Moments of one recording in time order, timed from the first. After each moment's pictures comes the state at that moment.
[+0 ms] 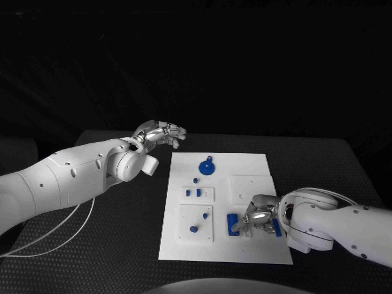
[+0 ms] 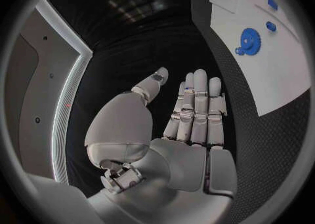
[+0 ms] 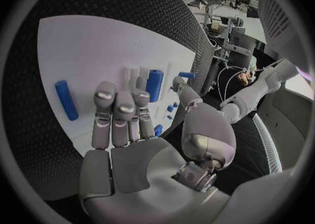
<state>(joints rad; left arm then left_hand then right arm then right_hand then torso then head) 1.15 -0.67 -0.06 1.14 -0.20 -0.16 0.26 1.05 -0.09 0.49 -0.22 0.05 0.87 0.17 0.27 0.51 1.21 0.11 0.08 0.18 1.00 0.01 0.91 0.38 0.02 0.79 -0.08 0.67 1.25 1.10 -0.87 -0.19 1.68 -1.08 -0.05 -0.52 0.63 -0.23 0.55 -0.27 0.05 1.07 0.07 0.27 0.62 1.18 -0.03 1.09 1.05 1.30 -0.14 1.24 1.03 0.24 1.22 -0.05 1.03 1.31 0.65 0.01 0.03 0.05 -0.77</state>
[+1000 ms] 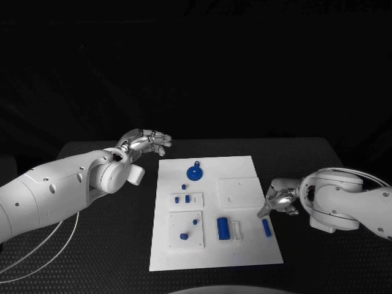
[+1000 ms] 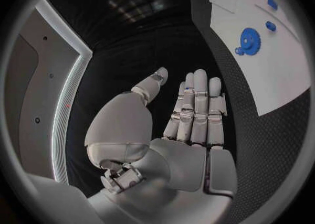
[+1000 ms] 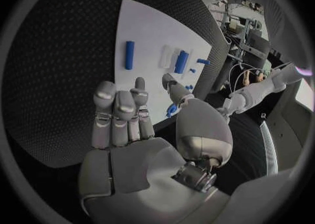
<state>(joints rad) 1.15 -0.67 -0.06 1.15 -0.20 -0.16 0.26 1.05 -0.10 0.49 -0.21 0.05 0.87 0.17 0.27 0.51 1.21 0.11 0.08 0.18 1.00 0.01 0.91 0.38 0.02 0.79 -0.08 0.66 1.25 1.18 -1.05 -0.18 1.71 -1.19 0.05 -0.55 0.79 -0.15 0.54 -0.24 0.05 1.05 0.08 0.26 0.64 1.18 -0.03 1.08 1.05 1.31 -0.13 1.23 1.04 0.24 1.21 -0.05 1.02 1.31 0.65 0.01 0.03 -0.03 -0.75</state>
